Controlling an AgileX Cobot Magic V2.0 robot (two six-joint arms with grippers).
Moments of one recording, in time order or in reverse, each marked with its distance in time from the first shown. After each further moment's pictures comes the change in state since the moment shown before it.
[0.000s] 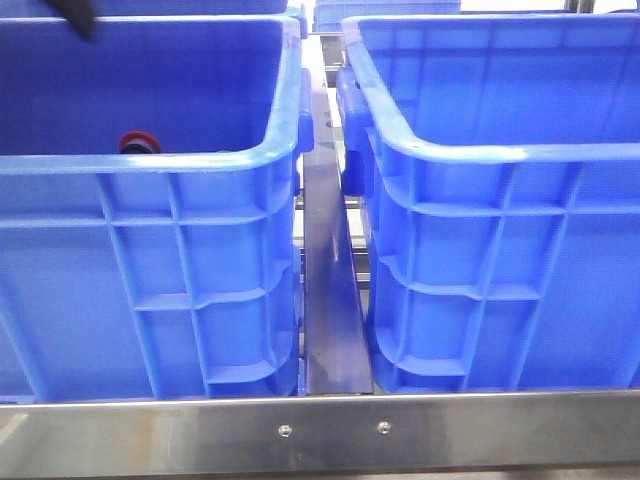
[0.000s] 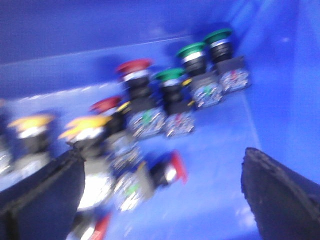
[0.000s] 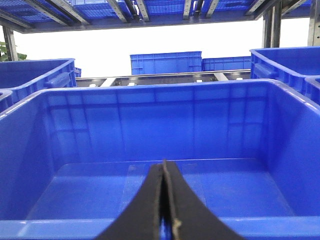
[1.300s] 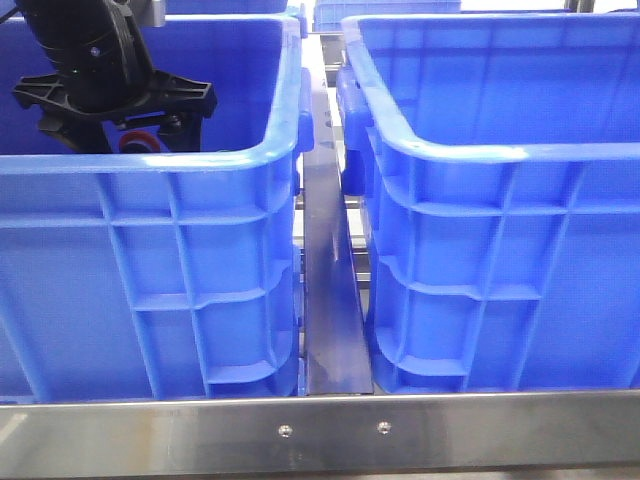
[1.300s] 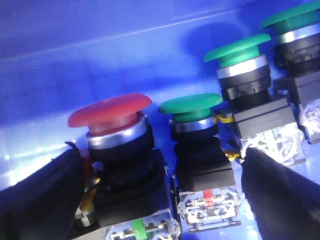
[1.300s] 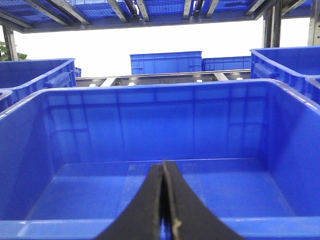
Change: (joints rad) left arm -0.015 0.471 -0.249 0.106 -0.004 -0.068; right arm 0.000 0.000 0.000 0.000 0.000 0.000
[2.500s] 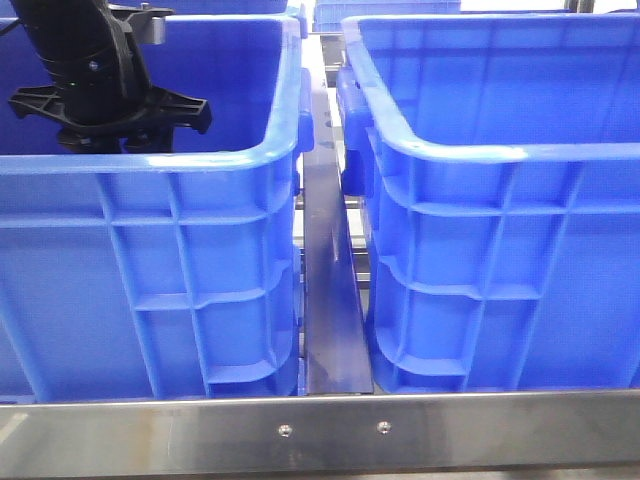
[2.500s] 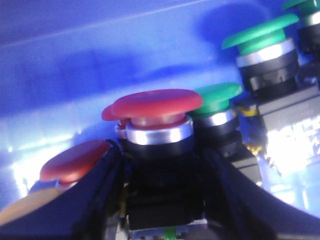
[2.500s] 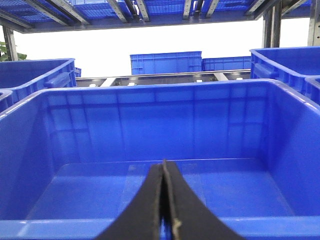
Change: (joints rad) left arm 0.000 0.022 -0.007 0.022 0.043 -0.002; right arm 0.000 0.000 0.000 0.000 0.000 0.000
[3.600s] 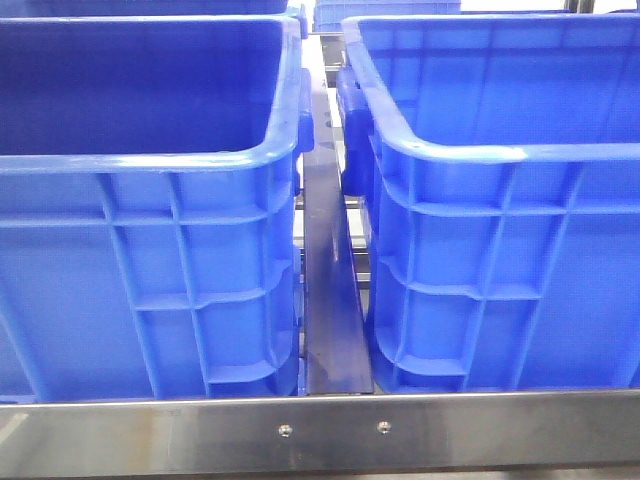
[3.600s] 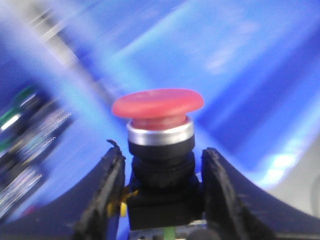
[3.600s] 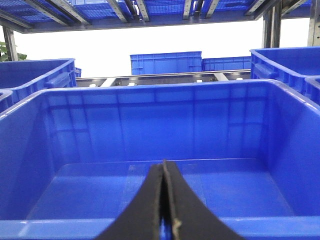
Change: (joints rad) left arm -0.587 -0.540 0.122 0.046 0.027 0.063; right arm 0.000 0.000 0.000 0.000 0.000 0.000
